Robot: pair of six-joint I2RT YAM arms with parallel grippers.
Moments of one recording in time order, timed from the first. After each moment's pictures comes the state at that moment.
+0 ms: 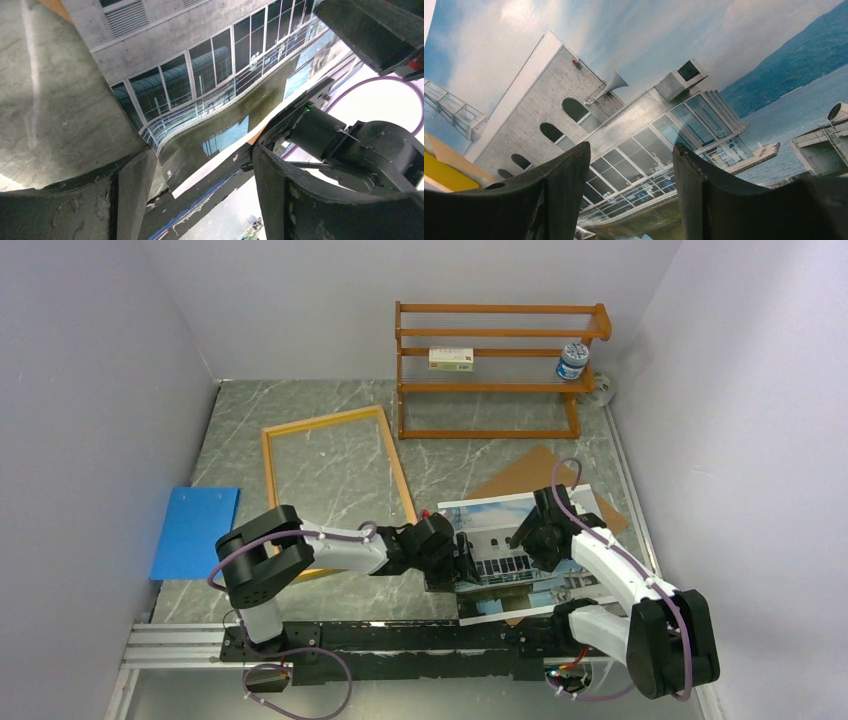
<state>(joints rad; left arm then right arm) -1.12 1.76 0.90 0.03 0.20 -1.22 0.23 1.09 0.51 -0.62 0.07 0.90</state>
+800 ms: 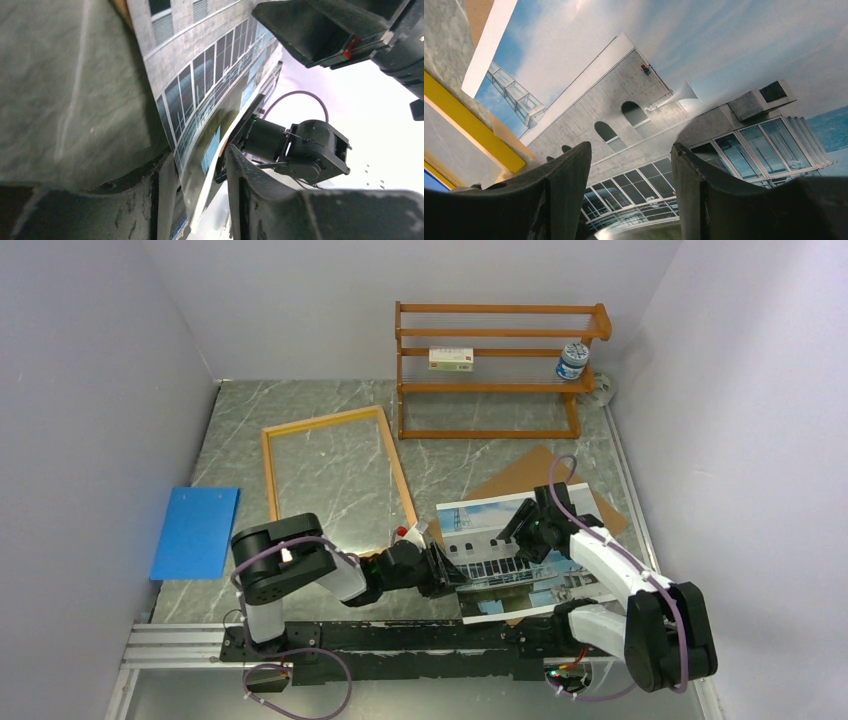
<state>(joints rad) -1.15 1.79 0.50 0.84 0.08 -1.50 0.22 1.13 0.49 -0.45 -0.09 0.89</state>
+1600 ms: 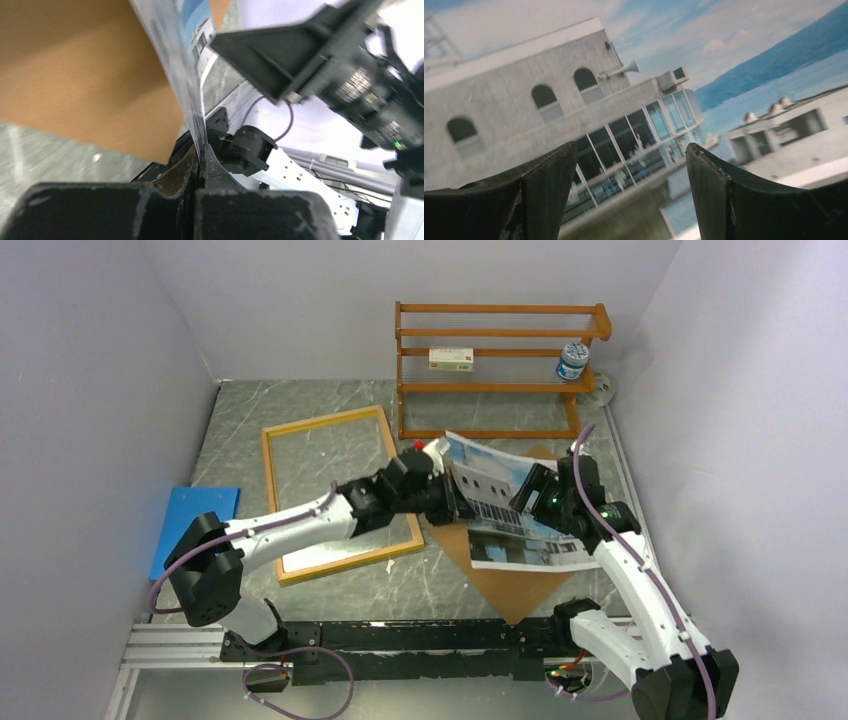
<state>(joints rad) -0.99 1.52 1.06 0.04 0.23 -1.13 0.22 0.92 0.78 -0.73 0.01 0.65</state>
